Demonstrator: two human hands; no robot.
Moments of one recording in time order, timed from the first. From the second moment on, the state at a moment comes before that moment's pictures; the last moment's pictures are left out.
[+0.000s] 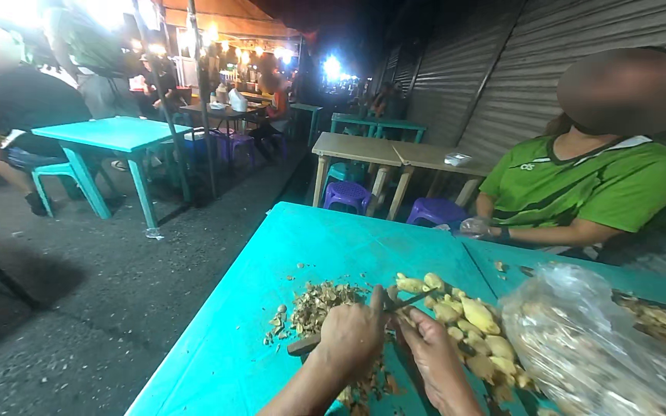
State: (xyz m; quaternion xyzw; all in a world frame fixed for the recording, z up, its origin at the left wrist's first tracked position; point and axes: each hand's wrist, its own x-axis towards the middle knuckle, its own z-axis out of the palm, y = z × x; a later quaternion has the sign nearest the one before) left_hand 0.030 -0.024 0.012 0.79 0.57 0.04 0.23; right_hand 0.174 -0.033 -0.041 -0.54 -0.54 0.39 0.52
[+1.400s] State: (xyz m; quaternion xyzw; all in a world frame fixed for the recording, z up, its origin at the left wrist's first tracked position) left_hand -0.002 -0.004 0.008 0.76 0.61 0.07 0.23; right_hand 0.164 -0.039 -0.037 -0.44 -0.41 0.56 0.57
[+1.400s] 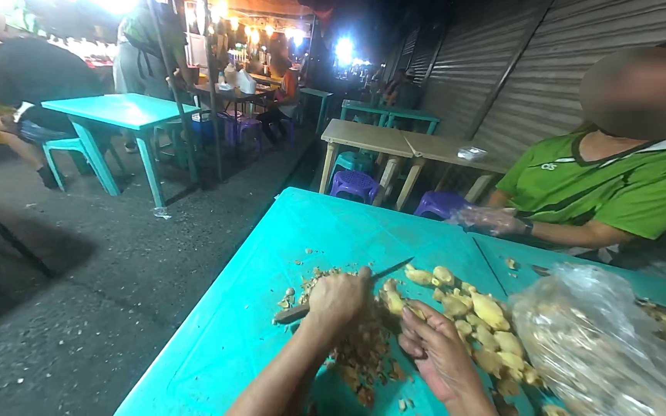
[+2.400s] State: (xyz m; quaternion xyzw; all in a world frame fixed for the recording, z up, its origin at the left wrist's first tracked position) left_hand 0.002 -0.004 0.001 0.75 0.61 0.07 0.23; right_hand 0.149 -0.038 -0.036 -0.40 -0.17 0.65 0.62
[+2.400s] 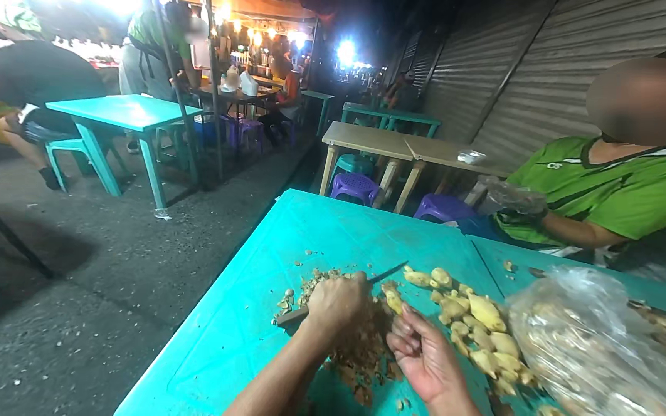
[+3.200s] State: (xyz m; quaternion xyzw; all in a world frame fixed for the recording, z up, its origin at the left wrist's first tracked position) left_hand 0.008 -0.020 0.004 0.78 0.57 0.10 0.23; right_hand 0.157 -0.040 -0.038 -0.50 -0.39 0.56 0.53
